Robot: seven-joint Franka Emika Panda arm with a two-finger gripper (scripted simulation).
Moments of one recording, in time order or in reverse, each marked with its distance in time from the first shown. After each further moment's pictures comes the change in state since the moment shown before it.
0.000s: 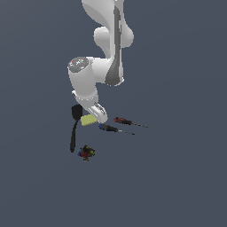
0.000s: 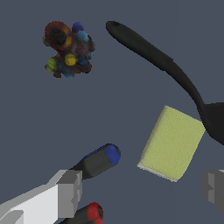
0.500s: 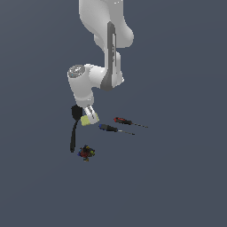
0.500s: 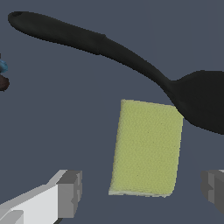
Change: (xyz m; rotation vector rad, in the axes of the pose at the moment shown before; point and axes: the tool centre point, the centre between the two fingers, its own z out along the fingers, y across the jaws) arm -0.005 0.056 0.052 -0.005 0.022 0.312
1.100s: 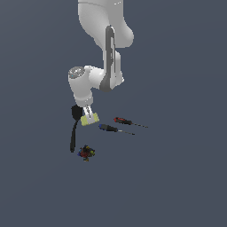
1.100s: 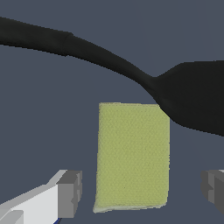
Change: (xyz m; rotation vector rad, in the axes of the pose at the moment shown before) arm 0.002 0.019 0.015 -0.004 0.011 0.096
